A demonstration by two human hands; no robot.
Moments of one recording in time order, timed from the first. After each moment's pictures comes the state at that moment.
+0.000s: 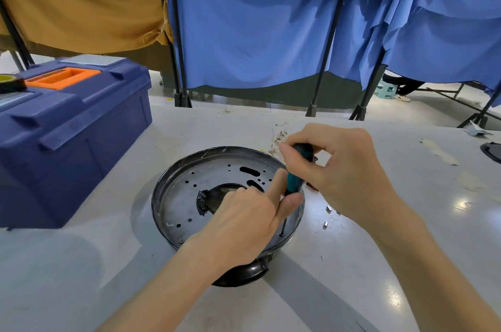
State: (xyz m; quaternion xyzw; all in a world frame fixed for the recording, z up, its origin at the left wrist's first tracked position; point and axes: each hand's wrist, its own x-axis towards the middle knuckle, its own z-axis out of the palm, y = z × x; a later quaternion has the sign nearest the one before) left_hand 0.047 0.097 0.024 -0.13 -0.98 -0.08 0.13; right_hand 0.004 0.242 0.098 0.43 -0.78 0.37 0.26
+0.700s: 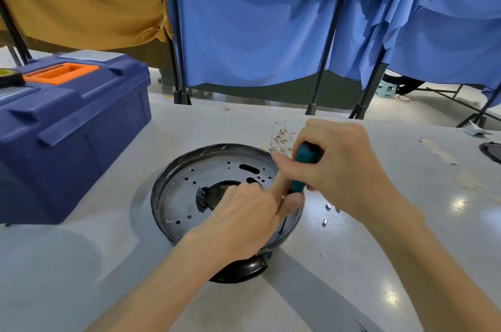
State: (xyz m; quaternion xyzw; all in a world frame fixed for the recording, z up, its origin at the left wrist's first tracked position) left_hand 0.045 0.095 0.027 -0.16 -0.97 -0.06 0.17; right_hand 0.007 0.238 0.103 0.39 -0.83 0.29 0.27
